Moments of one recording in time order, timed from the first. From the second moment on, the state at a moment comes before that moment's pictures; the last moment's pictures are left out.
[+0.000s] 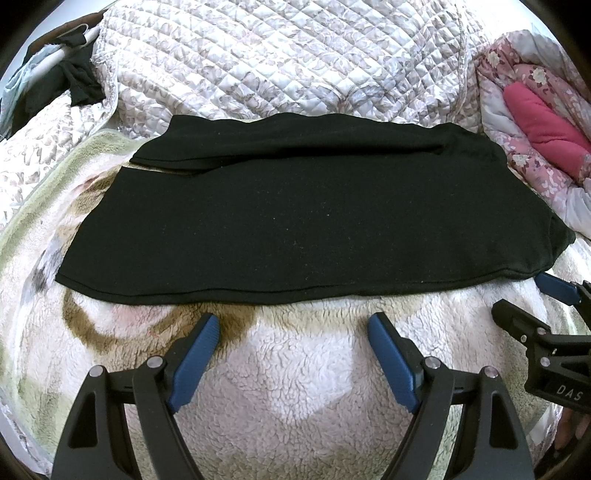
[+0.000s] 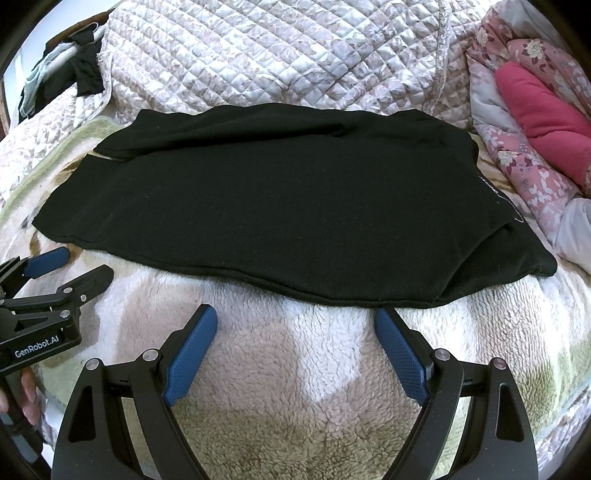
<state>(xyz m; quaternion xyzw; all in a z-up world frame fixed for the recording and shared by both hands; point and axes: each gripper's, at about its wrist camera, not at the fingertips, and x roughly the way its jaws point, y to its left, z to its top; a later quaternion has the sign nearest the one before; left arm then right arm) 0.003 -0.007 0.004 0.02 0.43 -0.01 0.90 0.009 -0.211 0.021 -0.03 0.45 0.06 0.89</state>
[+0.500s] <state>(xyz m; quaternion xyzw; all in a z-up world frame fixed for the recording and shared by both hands) 0.003 -0.008 0.004 0.02 0.43 -0.01 0.90 0.006 -0.210 0.021 -0.03 0.45 0.06 0.89</state>
